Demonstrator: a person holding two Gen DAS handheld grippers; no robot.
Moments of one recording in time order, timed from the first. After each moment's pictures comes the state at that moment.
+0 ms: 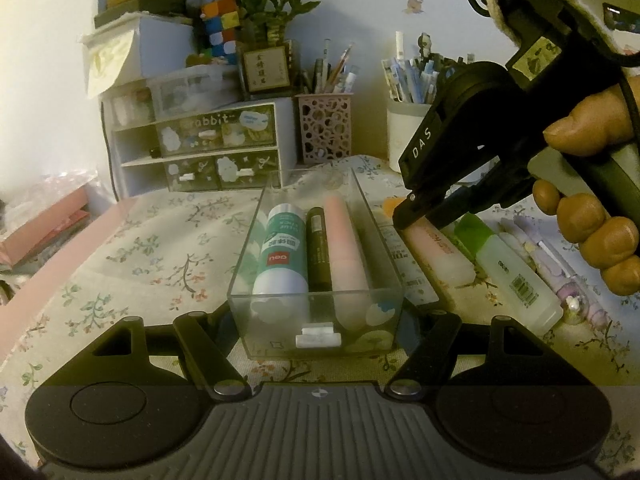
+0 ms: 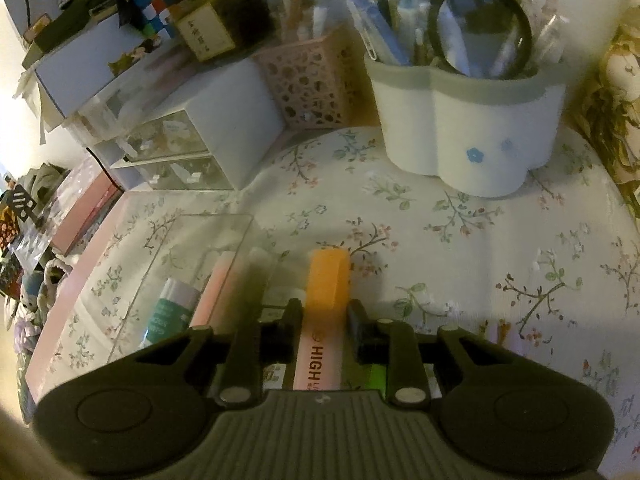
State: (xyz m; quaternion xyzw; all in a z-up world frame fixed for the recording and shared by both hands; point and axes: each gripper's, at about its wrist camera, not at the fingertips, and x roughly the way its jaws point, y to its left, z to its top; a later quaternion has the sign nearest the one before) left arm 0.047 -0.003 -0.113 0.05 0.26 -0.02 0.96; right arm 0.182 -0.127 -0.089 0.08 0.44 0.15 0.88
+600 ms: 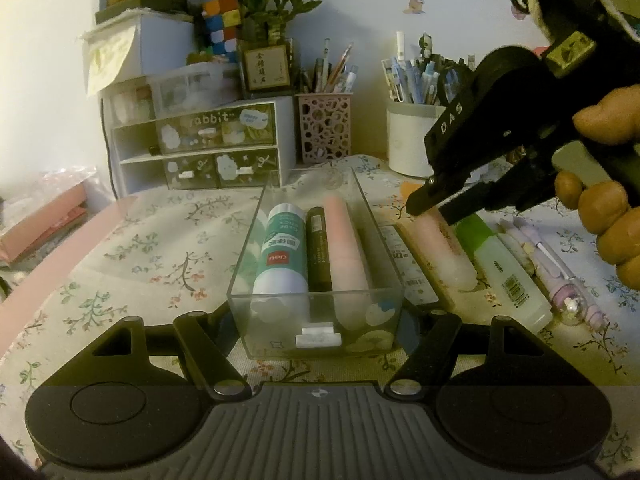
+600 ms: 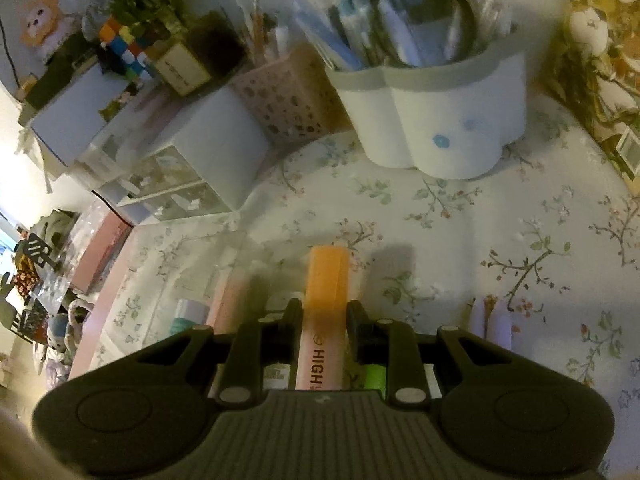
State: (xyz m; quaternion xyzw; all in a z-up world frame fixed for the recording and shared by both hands) left arm 0.047 -0.001 -0.112 0.04 0.26 -0.03 0.96; right arm 0.175 -0.151 -0.084 0.16 0.44 0.15 0.87
